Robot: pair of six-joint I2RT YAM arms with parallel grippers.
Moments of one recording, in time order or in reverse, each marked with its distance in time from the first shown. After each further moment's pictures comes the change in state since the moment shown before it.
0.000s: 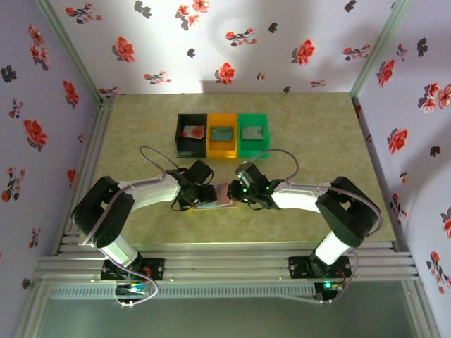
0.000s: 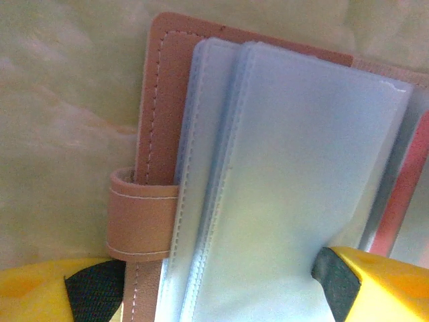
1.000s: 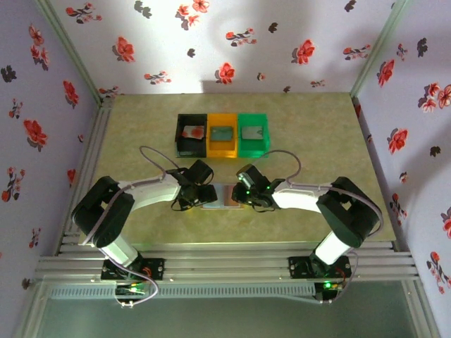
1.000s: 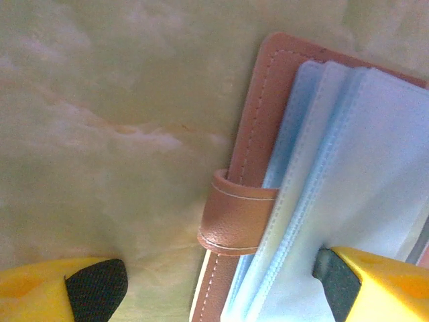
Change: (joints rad) left arm 0.000 0.000 0.004 -0.005 0.000 0.000; right arm -0.006 -0.003 0.002 -0.136 0.088 -0.008
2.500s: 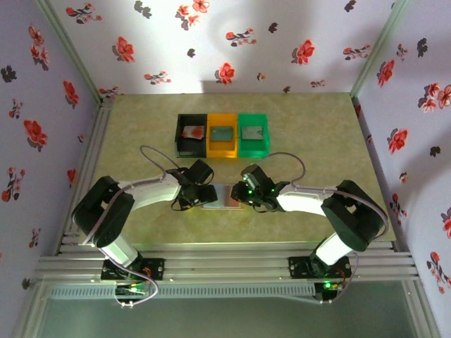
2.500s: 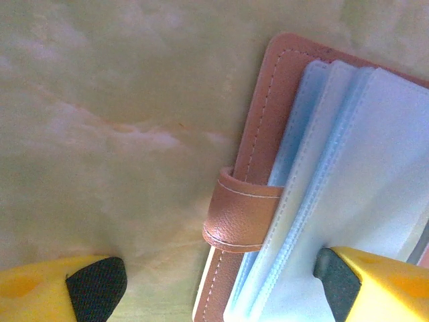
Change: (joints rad) left arm 0.000 -0.001 0.008 -0.011 0.001 0.007; right arm -0.018 -0.049 -0.059 0.113 -0.075 0.061
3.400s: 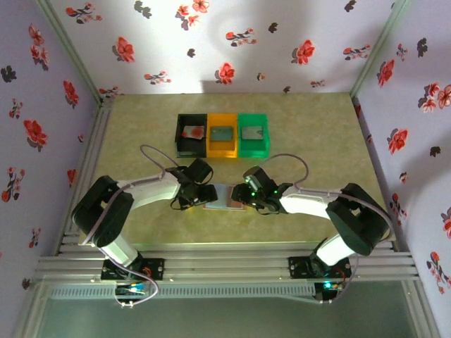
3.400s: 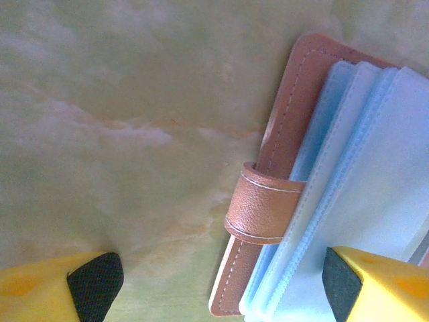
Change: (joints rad) left arm 0.013 -0.005 0.016 -0.024 0.026 0.023; right arm -0.002 -0.034 -0.031 -0.044 0.027 -0.003
